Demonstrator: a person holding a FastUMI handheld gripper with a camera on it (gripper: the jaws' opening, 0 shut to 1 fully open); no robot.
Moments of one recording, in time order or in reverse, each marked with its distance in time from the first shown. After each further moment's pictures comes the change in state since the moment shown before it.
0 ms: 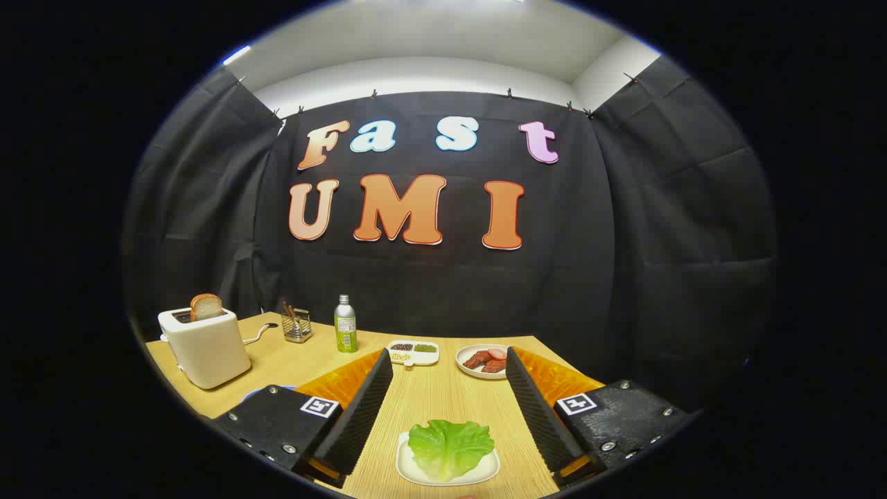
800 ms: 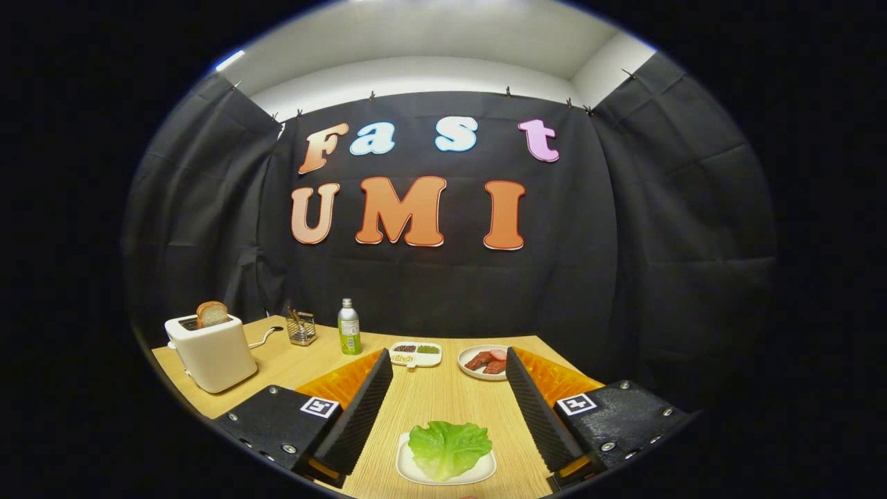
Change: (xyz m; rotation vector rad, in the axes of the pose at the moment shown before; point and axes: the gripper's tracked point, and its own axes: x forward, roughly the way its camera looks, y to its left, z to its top) arm 0.000 -0.009 0.006 0.030 0.029 0.026
